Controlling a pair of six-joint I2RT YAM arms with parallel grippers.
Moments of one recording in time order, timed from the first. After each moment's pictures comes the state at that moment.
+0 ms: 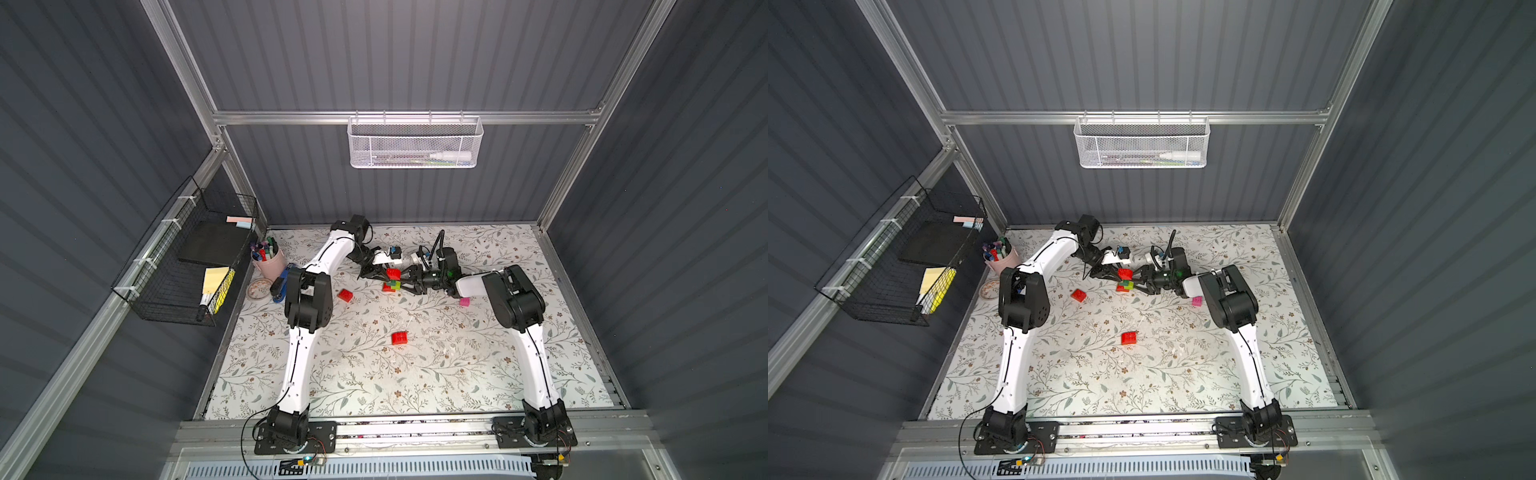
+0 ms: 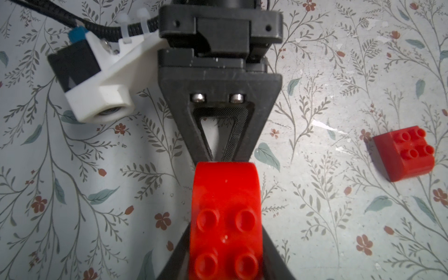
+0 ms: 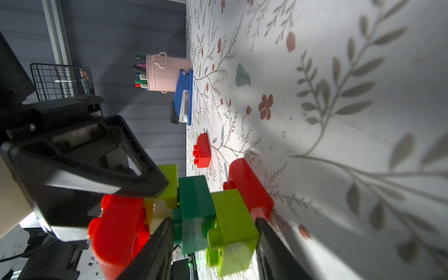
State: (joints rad) left arm -0.25 2.42 2.21 -1.20 0.67 1.37; right arm 0.40 2.38 1.40 0.45 -1.00 0.99
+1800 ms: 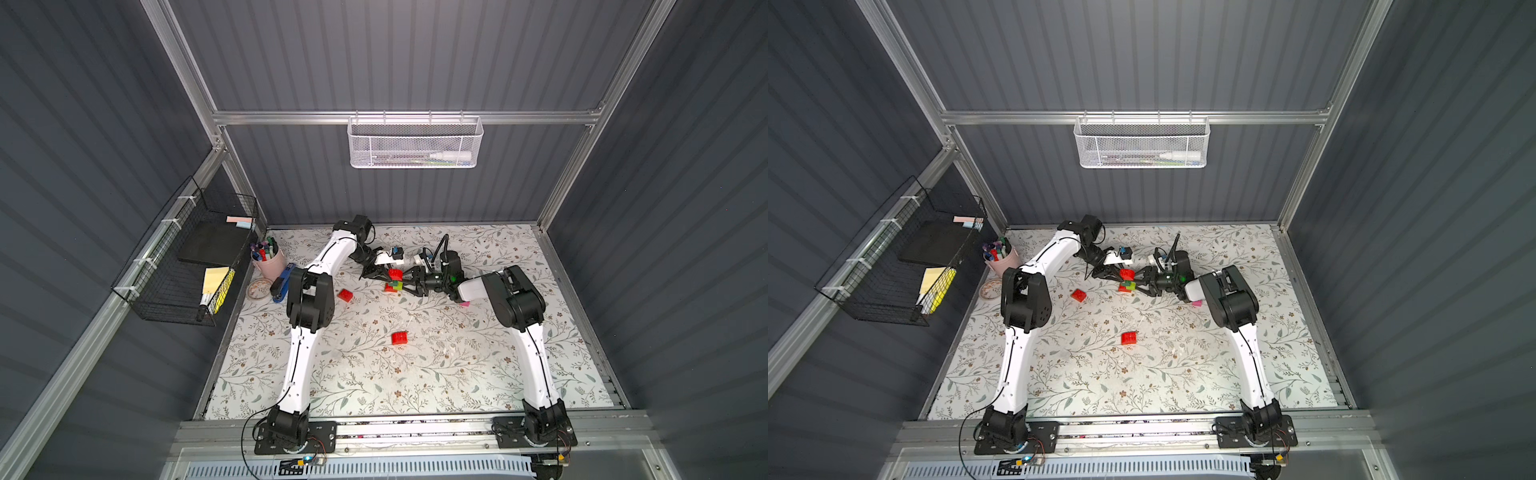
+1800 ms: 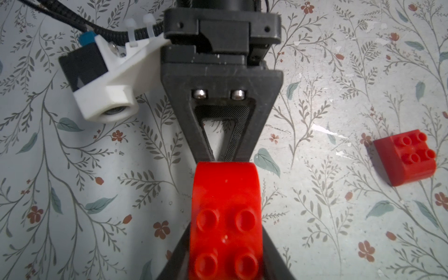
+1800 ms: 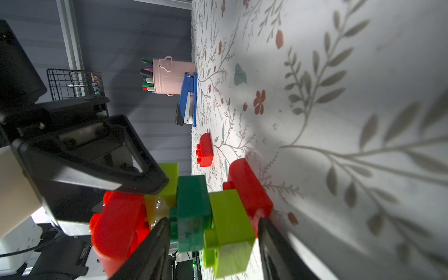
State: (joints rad) left arm -0.27 2.43 2.22 -1.20 0.67 1.37; right arm 0.38 2.38 1.34 0.60 -1.01 1.07
